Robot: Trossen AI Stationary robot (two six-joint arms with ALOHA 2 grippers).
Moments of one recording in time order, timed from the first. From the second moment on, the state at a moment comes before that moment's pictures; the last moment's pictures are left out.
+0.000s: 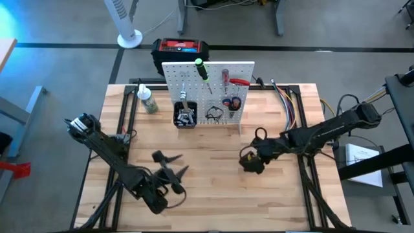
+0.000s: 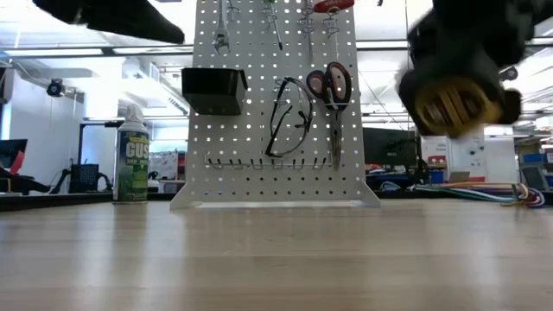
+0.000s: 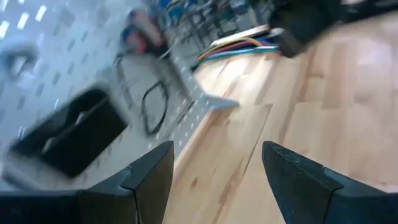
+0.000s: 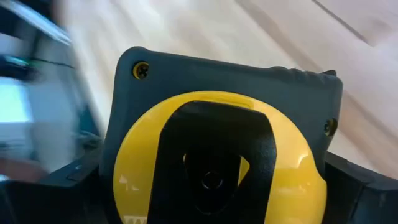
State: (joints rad) left arm -0.76 1.60 0.98 -0.44 -1.30 -0.61; right arm 0.27 1.15 0.63 -0.33 -0.09 1.08
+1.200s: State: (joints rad) left arm -0.66 1.84 1.49 -0.58 -0.90 0.15; right arm 0.28 1.75 1.34 -0.36 -0.16 0.74
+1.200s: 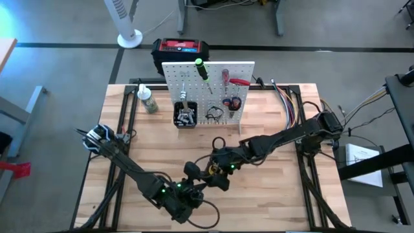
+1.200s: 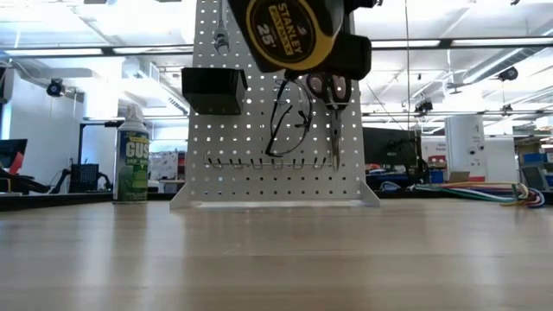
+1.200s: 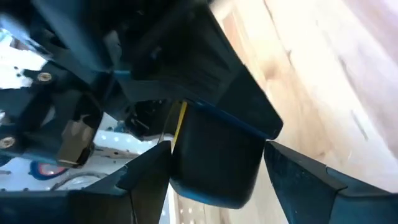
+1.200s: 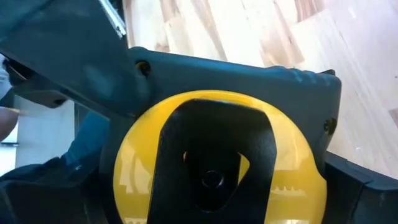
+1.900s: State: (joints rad) left arm -0.64 1.86 1.52 -0.69 -1.01 0.05; right arm 0.28 1.74 1.35 -0.35 -0.16 0.75
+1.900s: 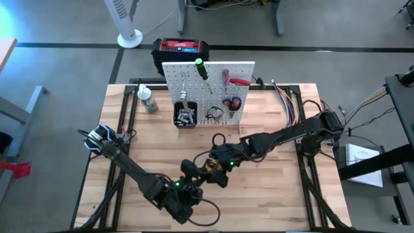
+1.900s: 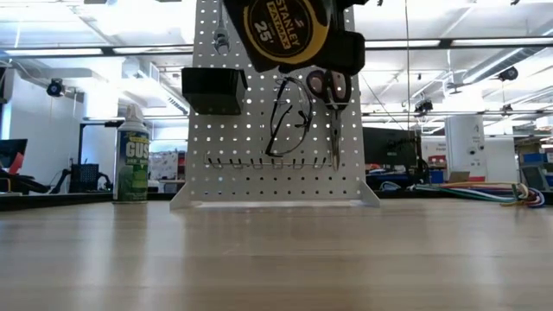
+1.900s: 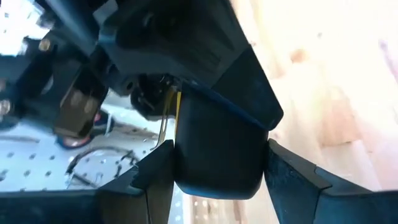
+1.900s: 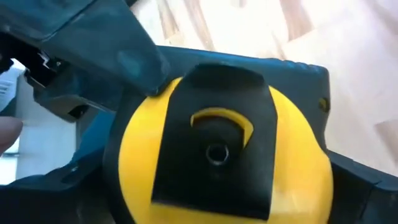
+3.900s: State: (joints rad) left arm -0.68 1.64 0.72 -1.48 -1.18 -2.13; right arm 0.24 1.82 1.44 -0.13 0.67 0.86
